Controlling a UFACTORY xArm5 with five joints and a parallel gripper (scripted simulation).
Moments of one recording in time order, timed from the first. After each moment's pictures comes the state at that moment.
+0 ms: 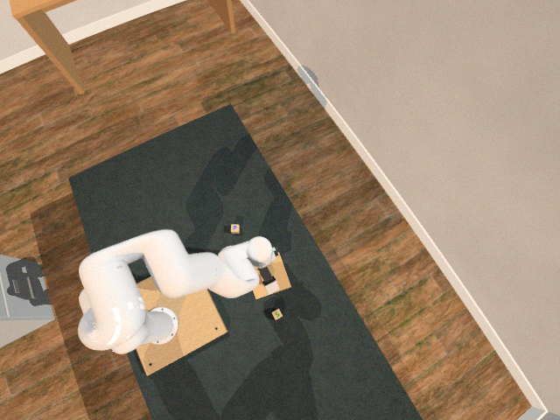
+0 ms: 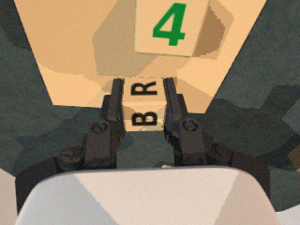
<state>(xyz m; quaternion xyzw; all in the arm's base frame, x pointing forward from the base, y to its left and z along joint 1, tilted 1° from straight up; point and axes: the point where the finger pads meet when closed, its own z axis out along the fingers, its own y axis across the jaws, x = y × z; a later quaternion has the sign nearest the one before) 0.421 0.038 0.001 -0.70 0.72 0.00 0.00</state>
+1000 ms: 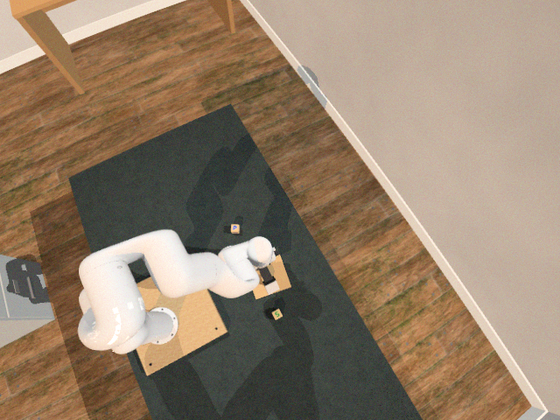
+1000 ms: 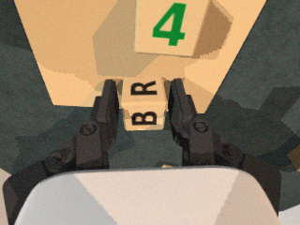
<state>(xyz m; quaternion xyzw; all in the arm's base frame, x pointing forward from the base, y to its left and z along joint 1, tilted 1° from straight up) 0.421 0.038 0.001 -0.70 0.72 0.00 0.00</state>
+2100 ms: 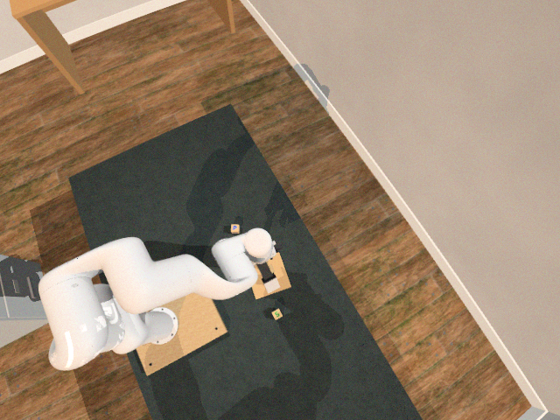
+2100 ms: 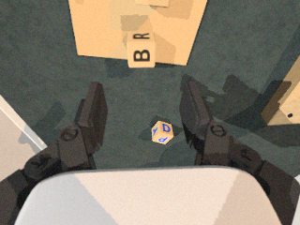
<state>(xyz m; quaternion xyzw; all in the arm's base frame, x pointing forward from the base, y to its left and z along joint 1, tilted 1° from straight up) 0.421 0.039 0.090 -0.70 0.72 0.00 0.00</state>
